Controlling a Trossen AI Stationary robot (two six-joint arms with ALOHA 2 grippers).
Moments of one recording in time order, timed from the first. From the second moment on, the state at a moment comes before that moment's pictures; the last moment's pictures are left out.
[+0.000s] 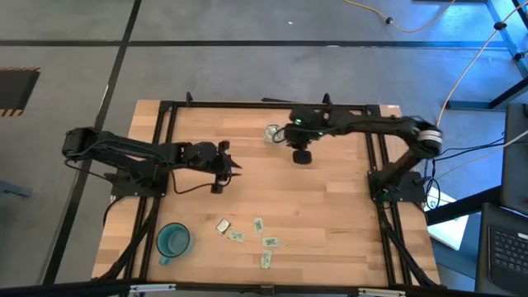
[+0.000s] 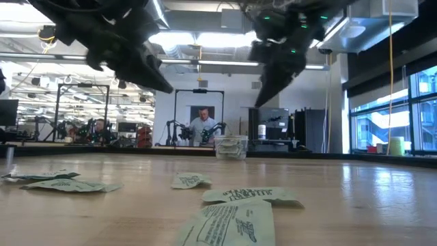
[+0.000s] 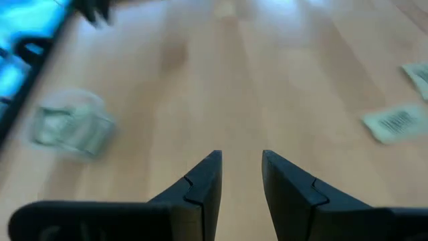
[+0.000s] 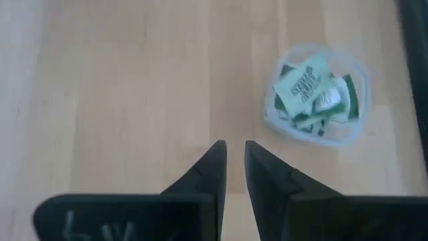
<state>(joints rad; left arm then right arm) 0.05 1.16 0.54 0.04 0.00 0.21 -0.35 1.59 1.16 -0.54 -0.12 -0.32</state>
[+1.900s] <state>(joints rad) -0.34 1.56 0.86 -0.48 0.09 -0.15 -0.24 1.40 0.69 0.07 0.03 -0.08</state>
